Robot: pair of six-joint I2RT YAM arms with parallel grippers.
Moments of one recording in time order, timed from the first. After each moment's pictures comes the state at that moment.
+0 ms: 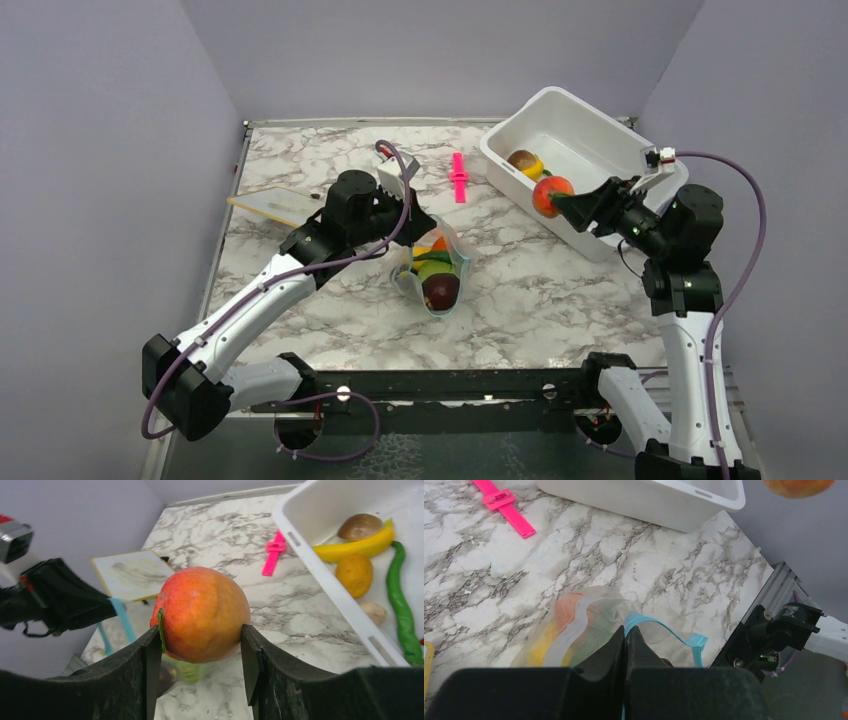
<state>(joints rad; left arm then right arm) -0.66 1.14 1.04 -0.25 0.29 -0.34 -0.09 0.80 1.00 -0.40 -0.62 0.39</state>
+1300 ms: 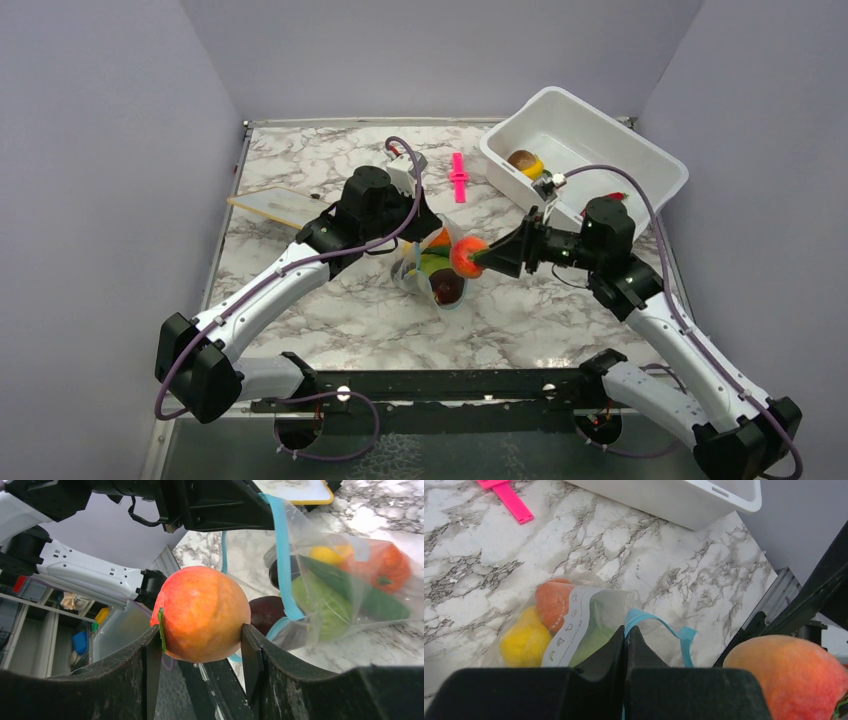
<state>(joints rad) -0.66 1.25 1.06 -0.22 0.27 -0.40 0.44 0.85 0.80 -0.16 -0.75 0.54</state>
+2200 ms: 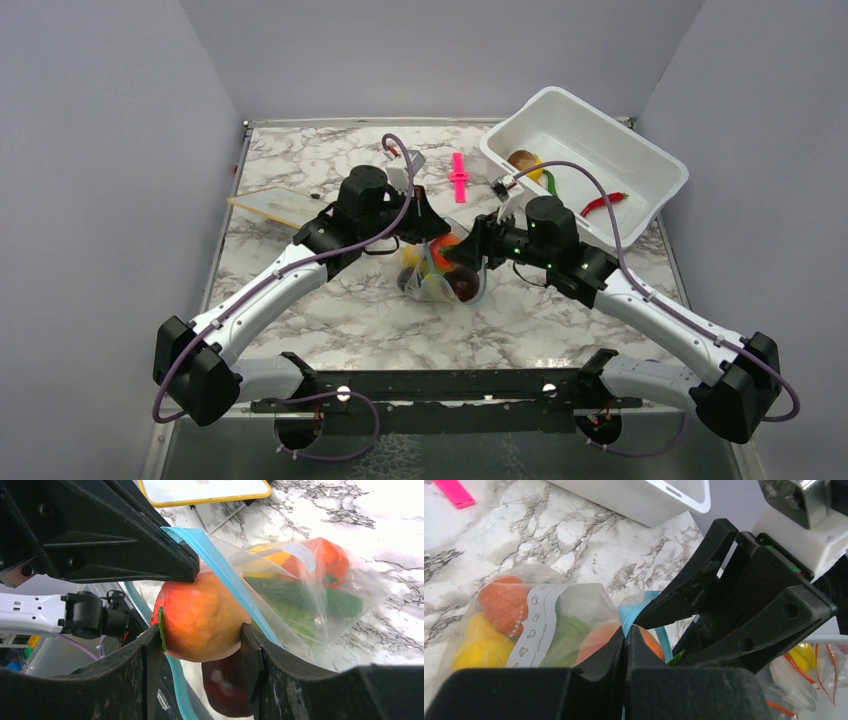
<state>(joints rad) -0.66 1.23 1.06 -0.21 0.39 -0.55 0.72 1.08 0.85 -0.12 -0.28 0.47</state>
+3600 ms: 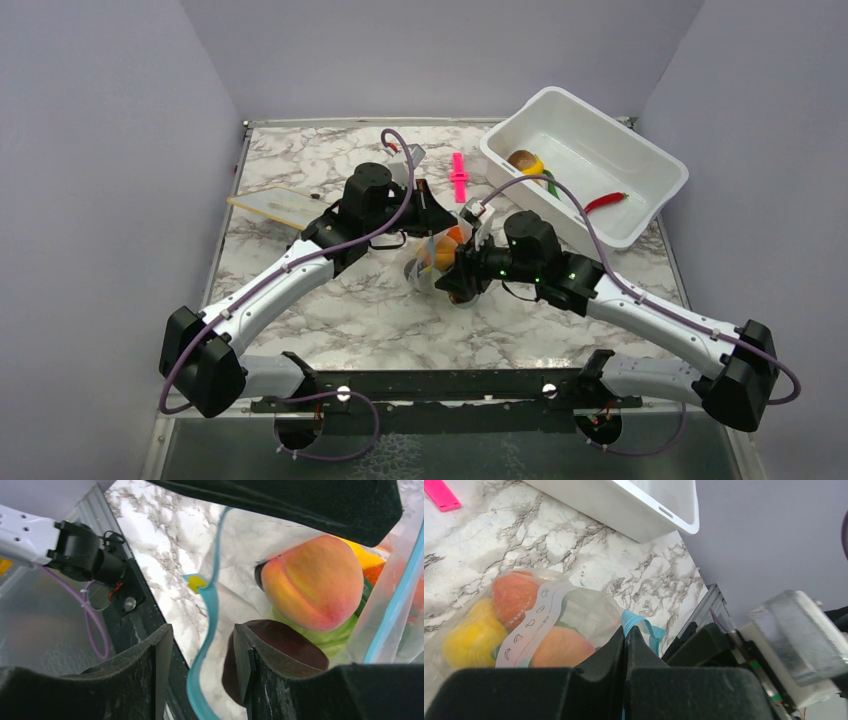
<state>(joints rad) -0.66 1.28 1.06 -0.10 0.38 -0.67 0.87 1.09 0.85 -0.17 -0.32 0.29</state>
